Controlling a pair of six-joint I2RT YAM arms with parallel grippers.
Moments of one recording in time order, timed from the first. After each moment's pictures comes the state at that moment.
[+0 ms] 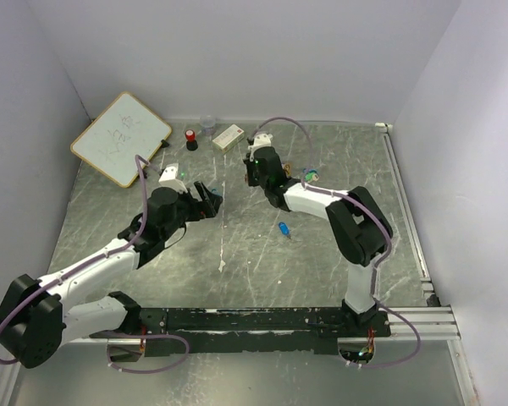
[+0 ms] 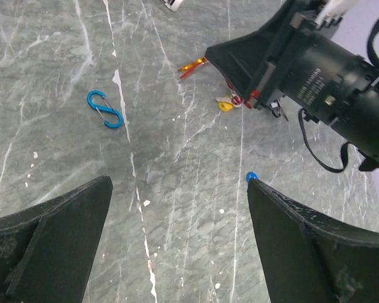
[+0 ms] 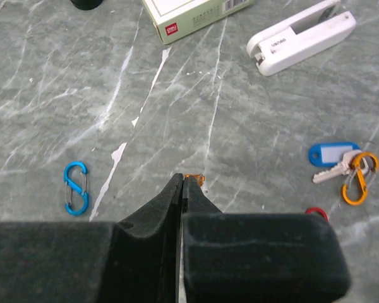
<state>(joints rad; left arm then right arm) -0.60 1.10 0.57 0.23 -0.15 -0.62 0.62 1.89 1.17 0.30 0.20 0.15</state>
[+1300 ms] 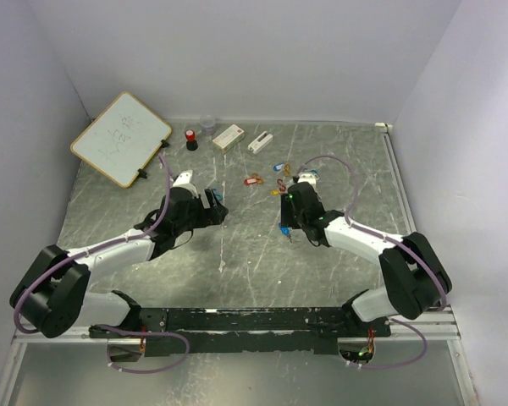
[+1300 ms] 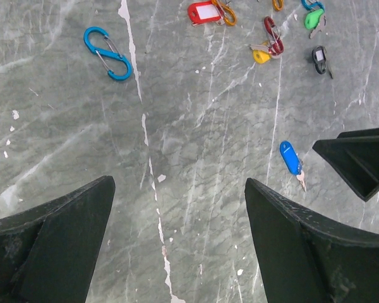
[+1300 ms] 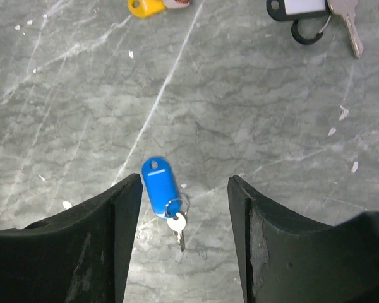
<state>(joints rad) -0.60 1.30 0.57 0.24 -0.08 -0.64 0.56 1.43 0.72 -0.08 0.28 0.37</state>
